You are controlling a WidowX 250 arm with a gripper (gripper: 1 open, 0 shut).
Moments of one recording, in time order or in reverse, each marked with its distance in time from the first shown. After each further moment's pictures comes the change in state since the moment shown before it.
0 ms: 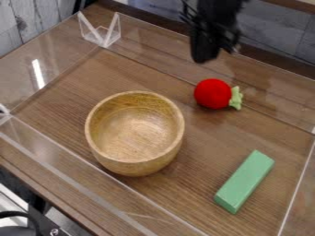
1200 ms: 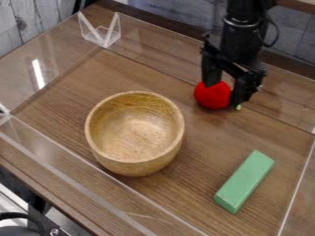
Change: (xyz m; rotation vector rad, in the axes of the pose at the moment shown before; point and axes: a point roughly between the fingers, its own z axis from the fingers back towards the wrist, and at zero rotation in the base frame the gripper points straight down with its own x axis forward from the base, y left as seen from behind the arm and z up) arm 0.015 -0.039 -0.058 -0.022 0.052 0.045
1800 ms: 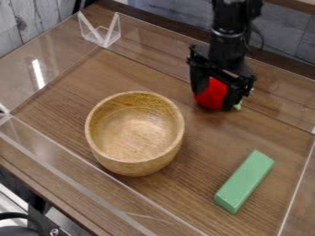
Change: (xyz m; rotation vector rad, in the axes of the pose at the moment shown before) arm -0.001 0.005 -0.023 -0.003 0.015 0.151
